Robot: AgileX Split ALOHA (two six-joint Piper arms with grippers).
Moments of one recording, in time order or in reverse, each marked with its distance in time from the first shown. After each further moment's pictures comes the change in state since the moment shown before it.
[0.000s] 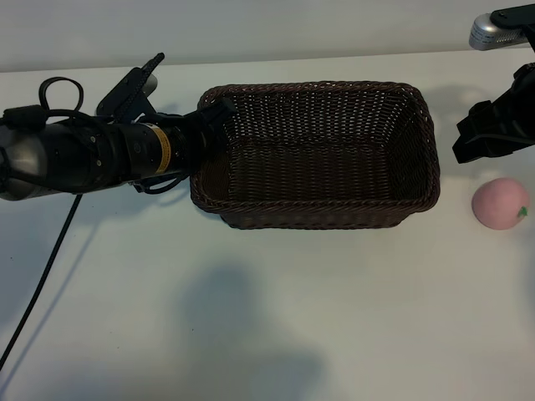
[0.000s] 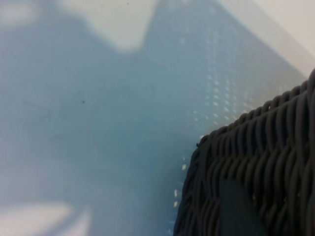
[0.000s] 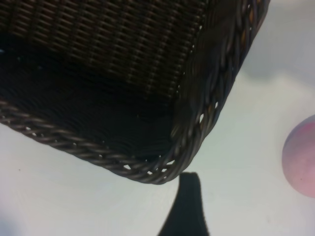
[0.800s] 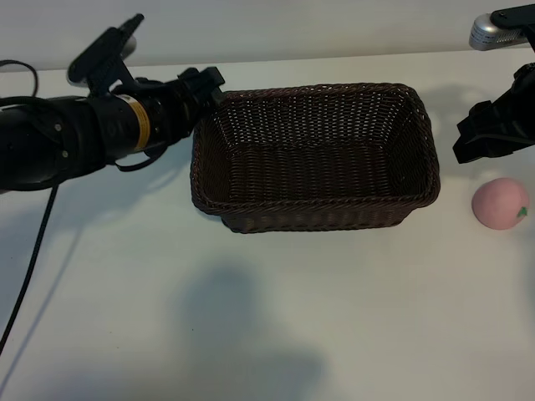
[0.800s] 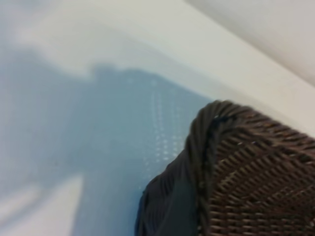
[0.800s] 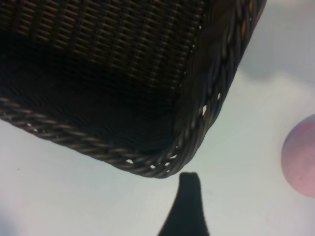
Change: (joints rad) left arm 0.000 -0.162 0.000 0.111 0.064 -0.006; right arm 0.000 0.000 0.000 -0.002 0.000 0.000
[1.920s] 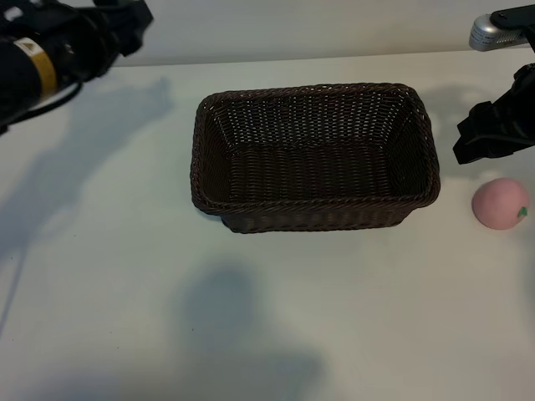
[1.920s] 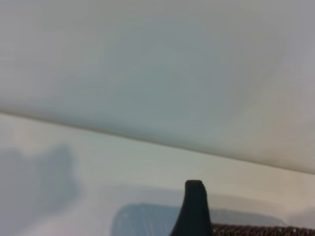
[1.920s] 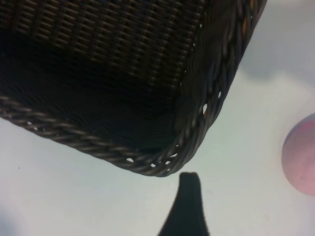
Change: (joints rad) left arm 0.130 -0.276 0.000 0.435 -0.026 -0.117; right arm 0.000 0.000 0.000 -0.001 0.003 0.000
